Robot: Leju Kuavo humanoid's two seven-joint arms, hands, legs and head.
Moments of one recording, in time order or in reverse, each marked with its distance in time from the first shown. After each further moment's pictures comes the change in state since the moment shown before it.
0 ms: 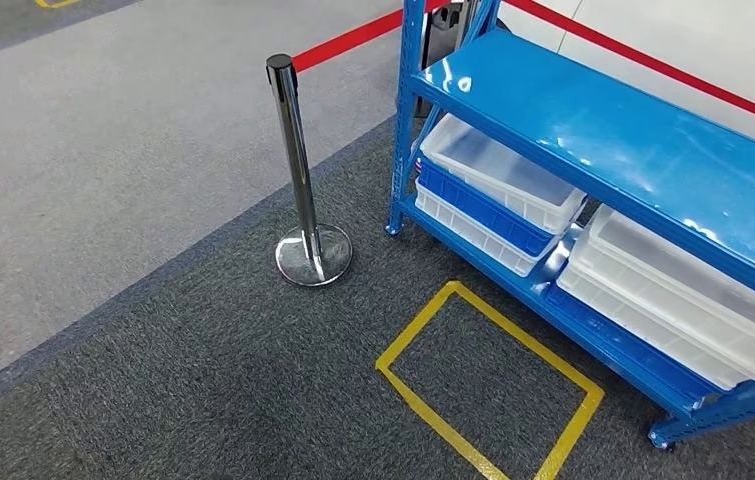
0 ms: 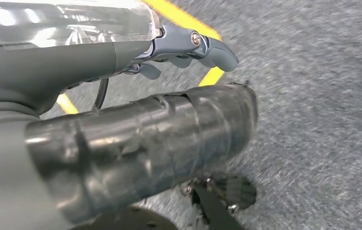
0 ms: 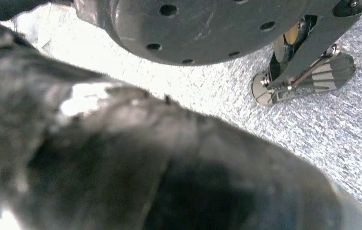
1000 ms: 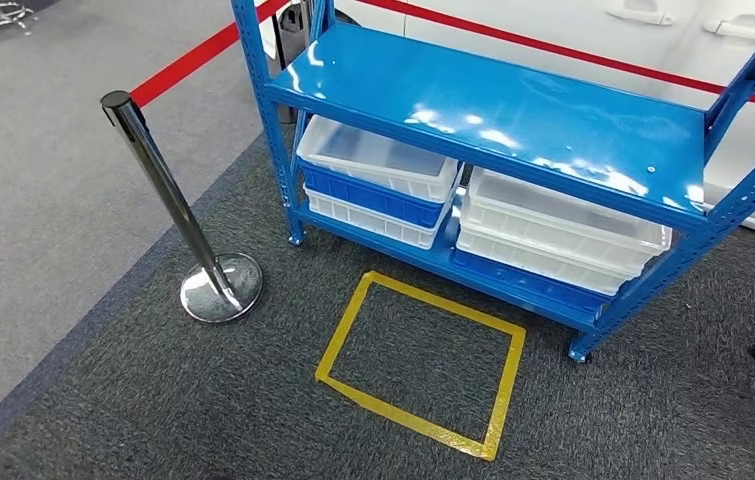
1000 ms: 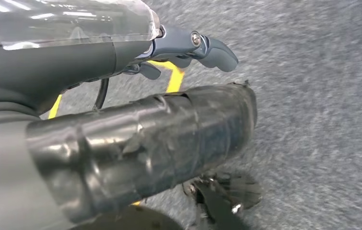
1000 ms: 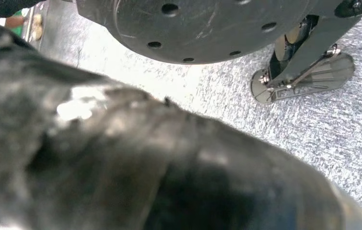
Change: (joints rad) left arm 0.002 0.000 0.000 0.000 -0.004 0.002 0.010; right arm 0.001 -0.001 0.000 0.000 0.013 0.005 0.000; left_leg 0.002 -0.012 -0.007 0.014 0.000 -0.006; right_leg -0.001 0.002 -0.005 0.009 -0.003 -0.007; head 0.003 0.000
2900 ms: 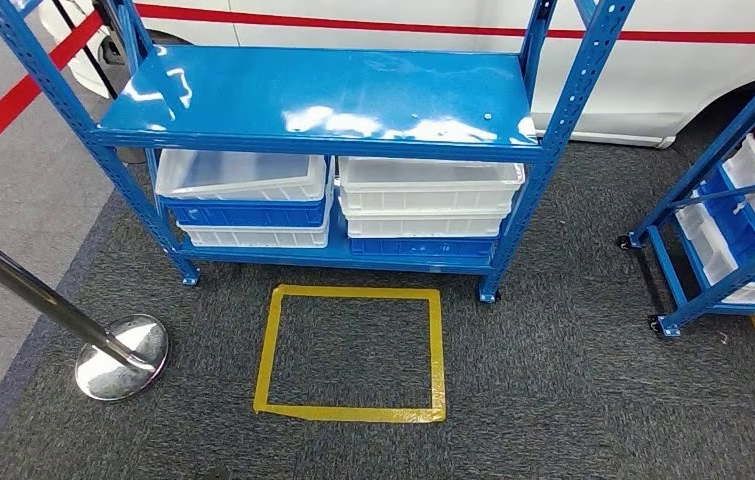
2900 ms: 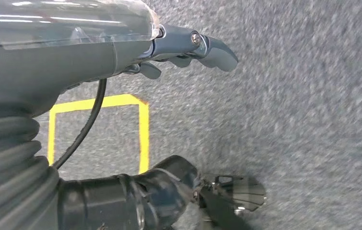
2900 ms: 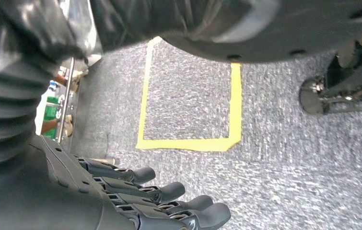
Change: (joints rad) left arm 0.027 0.052 -0.215 -0.035 0.198 -0.064 0.086; right arm 0.053 -0.036 0.179 -0.008 -0.143 0.083 0.150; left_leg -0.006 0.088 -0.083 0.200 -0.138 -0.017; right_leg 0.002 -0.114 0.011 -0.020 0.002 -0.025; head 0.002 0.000
